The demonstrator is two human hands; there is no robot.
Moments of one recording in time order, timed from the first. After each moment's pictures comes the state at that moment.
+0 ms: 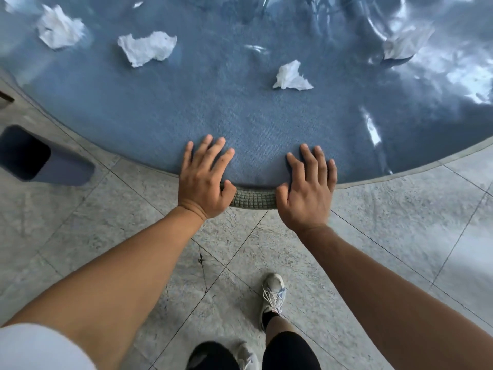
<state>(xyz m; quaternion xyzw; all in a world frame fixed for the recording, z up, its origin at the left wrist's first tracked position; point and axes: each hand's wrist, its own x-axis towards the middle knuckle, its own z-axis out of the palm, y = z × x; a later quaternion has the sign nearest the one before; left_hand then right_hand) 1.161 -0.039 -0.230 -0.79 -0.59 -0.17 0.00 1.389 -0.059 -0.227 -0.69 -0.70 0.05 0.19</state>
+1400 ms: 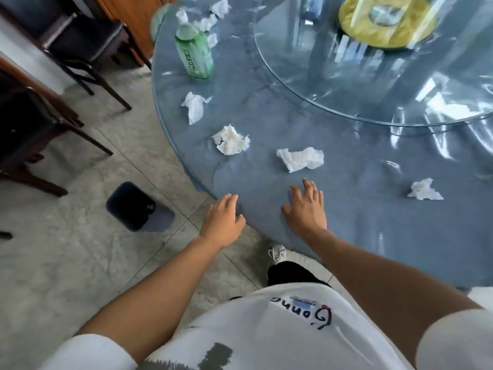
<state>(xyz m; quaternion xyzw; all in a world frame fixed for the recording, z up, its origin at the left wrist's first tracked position) 0.829 0.054 -0.124 -0.64 -0.72 0.00 -0.27 1.050 0.099 -0.151 -0.67 -0.69 0.25 0.04</state>
